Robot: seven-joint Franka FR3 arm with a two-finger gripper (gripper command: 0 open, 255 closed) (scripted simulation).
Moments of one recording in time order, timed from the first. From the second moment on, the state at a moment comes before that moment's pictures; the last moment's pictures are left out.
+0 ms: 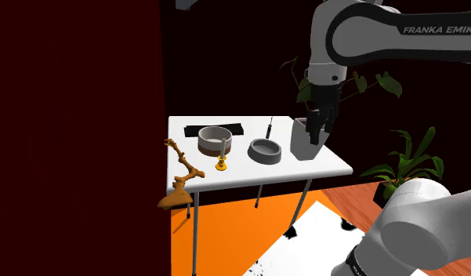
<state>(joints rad) -0.02 -0.75 0.02 -2.41 -0.11 1.45 -0.03</state>
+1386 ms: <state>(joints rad) -0.01 -0.05 0.05 -2.01 -0.02 1.77 0.10</state>
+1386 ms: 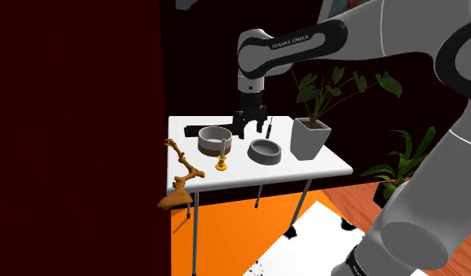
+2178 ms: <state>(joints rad) 0.00 0.34 0.06 -1.65 0.01 1.82 0.15</state>
